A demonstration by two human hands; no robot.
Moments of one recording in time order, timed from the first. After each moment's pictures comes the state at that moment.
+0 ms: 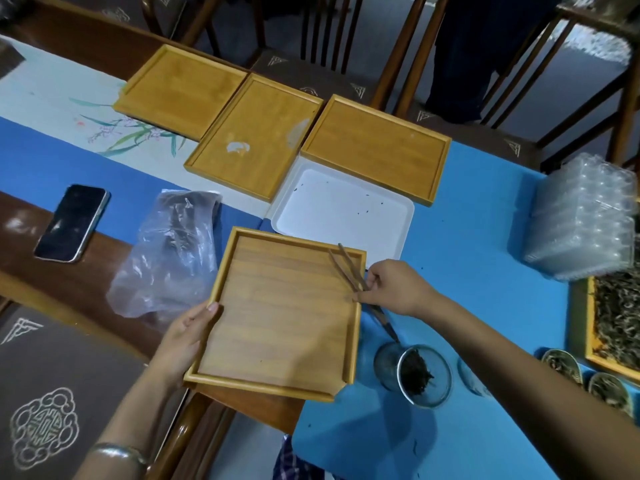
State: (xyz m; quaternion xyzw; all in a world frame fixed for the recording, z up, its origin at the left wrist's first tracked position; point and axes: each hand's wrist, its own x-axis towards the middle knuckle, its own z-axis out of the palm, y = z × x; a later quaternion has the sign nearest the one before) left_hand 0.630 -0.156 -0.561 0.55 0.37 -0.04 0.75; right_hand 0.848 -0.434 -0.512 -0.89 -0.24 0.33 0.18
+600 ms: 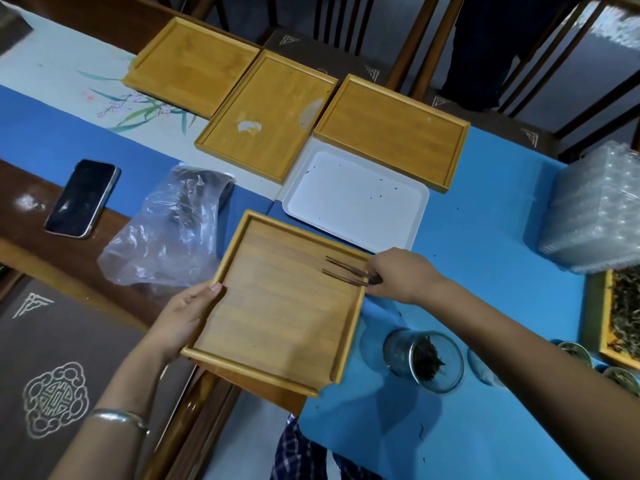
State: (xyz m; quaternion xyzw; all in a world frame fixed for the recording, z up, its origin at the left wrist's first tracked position) left_hand 0.623 -0.133 -0.572 0.59 0.35 -0.07 0.73; right_hand 0.841 -0.418 -0.506 -0.88 -0.38 0.29 -0.04
